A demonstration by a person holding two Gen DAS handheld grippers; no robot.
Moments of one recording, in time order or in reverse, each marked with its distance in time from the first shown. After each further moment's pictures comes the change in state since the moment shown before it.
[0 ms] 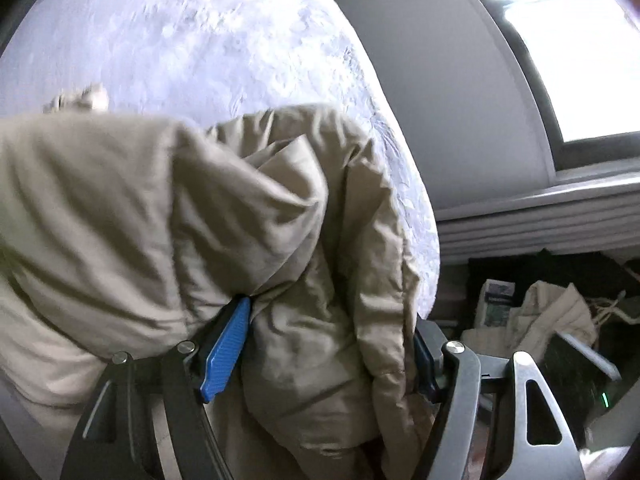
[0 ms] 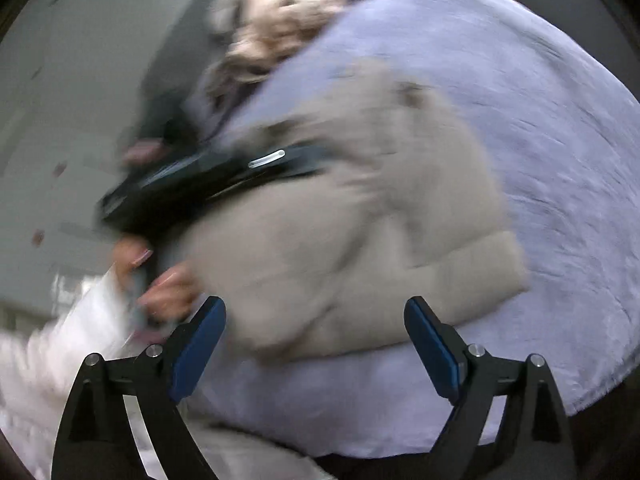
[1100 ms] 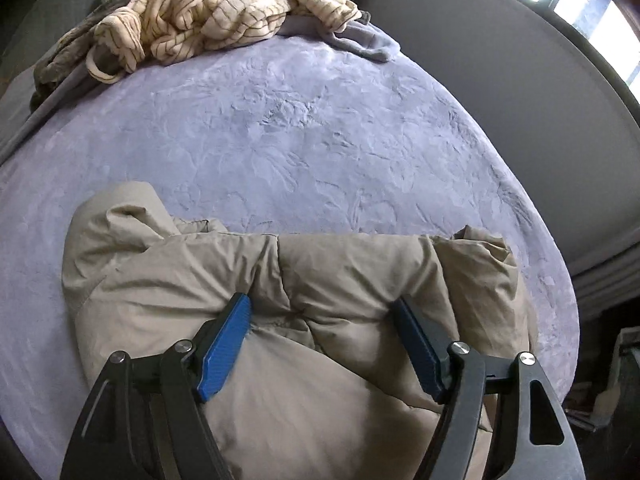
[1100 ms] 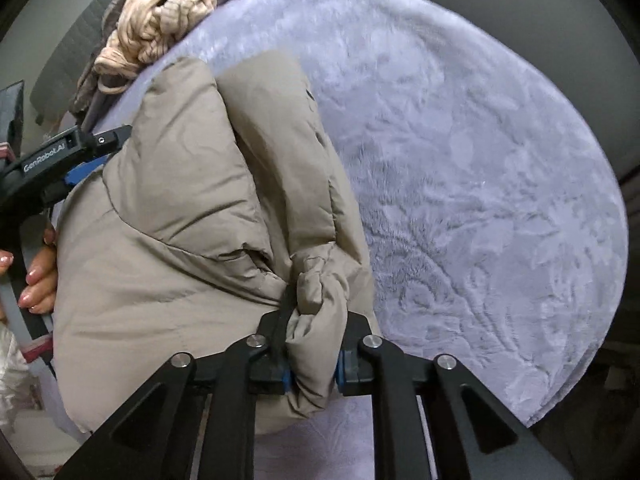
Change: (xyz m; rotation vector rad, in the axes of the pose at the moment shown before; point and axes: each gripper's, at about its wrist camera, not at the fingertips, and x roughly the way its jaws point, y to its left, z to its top) left arm 0.051 -0.001 0.062 0.080 -0.286 0.493; right arm 0.020 -0.121 0.026 0.127 -0.024 -0.464
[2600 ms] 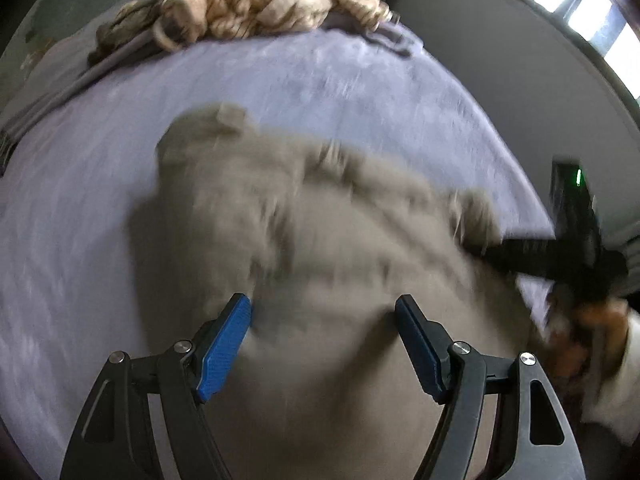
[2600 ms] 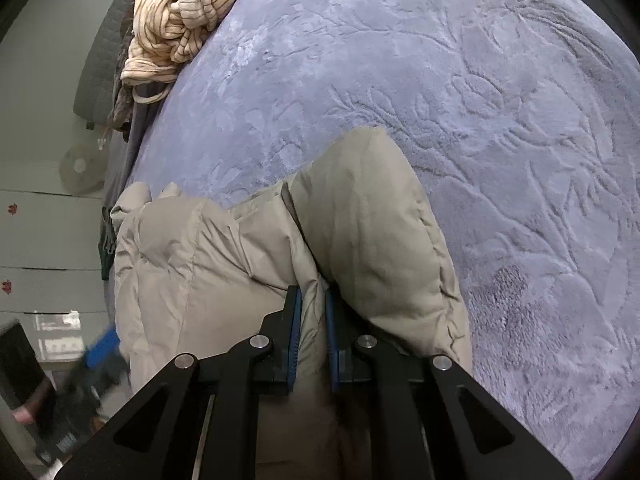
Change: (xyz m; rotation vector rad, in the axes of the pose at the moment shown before) left arm -0.073 0.015 -0.088 -0.095 0.040 0.075; right arm 0.053 0.011 0.105 0.023 0.157 0.316
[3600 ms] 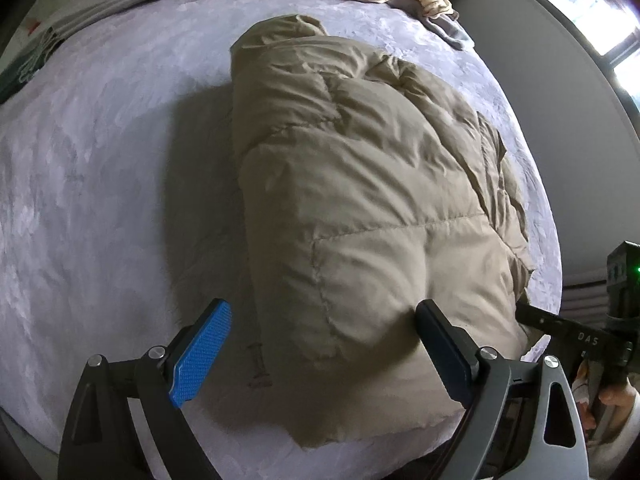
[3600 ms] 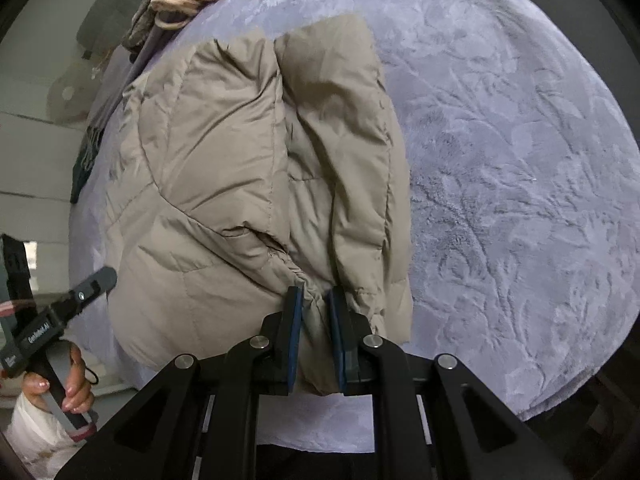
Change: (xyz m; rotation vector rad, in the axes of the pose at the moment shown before) left arm -0.024 0.029 -0.069 -0.245 0.079 -0.015; right arm -0.057 0.014 -0.116 -0.170 0.077 -0.169
